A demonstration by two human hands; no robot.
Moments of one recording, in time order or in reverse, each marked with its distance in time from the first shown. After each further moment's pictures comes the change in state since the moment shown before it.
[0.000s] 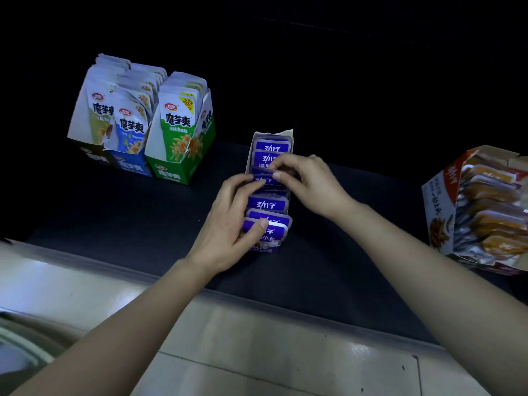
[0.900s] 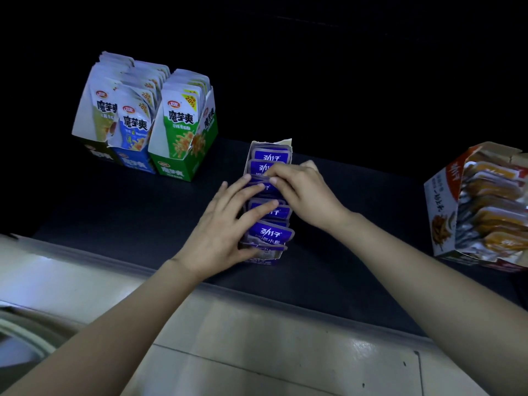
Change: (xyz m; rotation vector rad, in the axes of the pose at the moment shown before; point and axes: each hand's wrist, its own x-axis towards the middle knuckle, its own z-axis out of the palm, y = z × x) left_hand -0.010 -0.012 -0.010 0.456 -0.120 0.261; right_hand -0.013 -0.009 0.018 -0.132 0.016 -0.078
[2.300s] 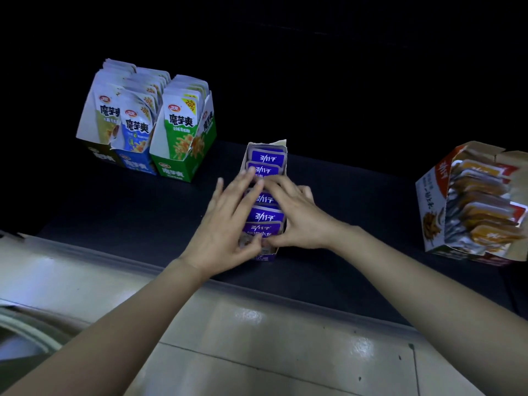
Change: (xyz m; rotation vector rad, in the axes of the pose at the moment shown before) left_hand 0.001 0.018 -0.005 -0.138 0.054 -0.091; right_hand -0.033 -0.015 0.001 0.040 -0.278 0.027
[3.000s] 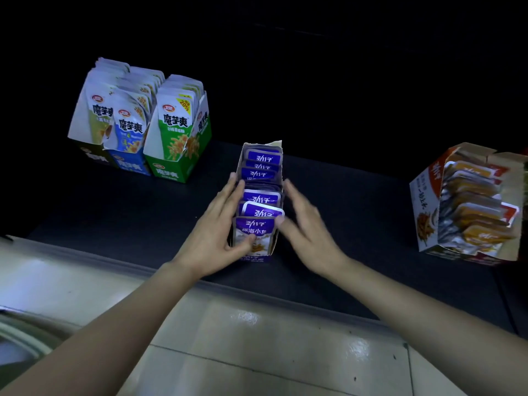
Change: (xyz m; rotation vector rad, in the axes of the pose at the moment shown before) left_hand -0.010 -0.012 0.008 -0.256 -0.083 -0.209; right_hand -0.035 -0.005 0.025 0.333 0.311 0.193
